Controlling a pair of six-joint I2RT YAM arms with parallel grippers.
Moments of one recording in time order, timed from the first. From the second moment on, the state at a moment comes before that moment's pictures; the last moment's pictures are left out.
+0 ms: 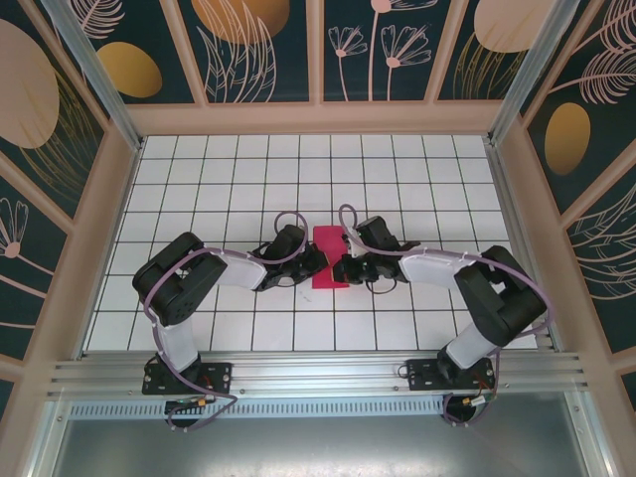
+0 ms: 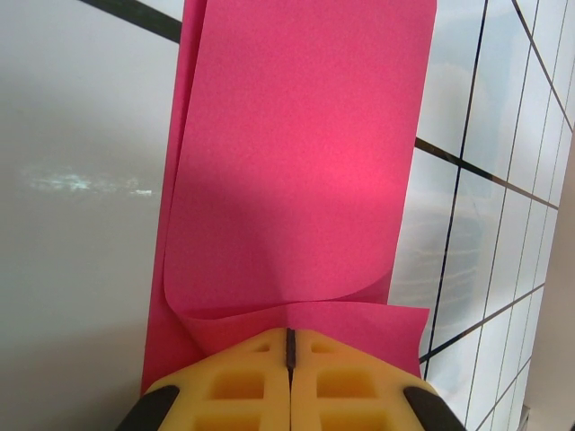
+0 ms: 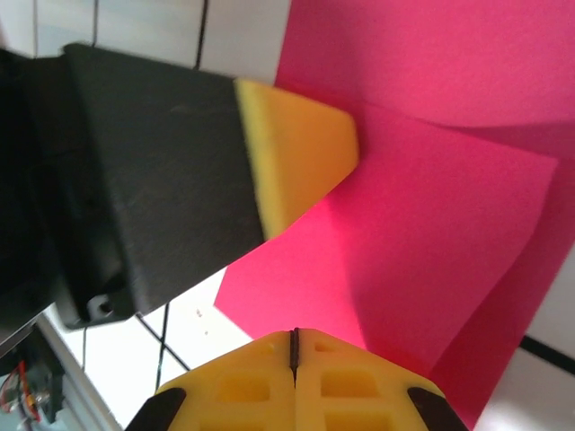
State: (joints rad) left arm -0.75 1.85 0.76 0.36 0.23 -1.16; right arm 0.64 1.59 0.72 -0.11 -0.49 0.56
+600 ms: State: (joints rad) left arm -0.75 1.85 0.76 0.36 0.23 -1.16; right arm 0.63 1.64 0.73 -0.16 -0.41 0.53
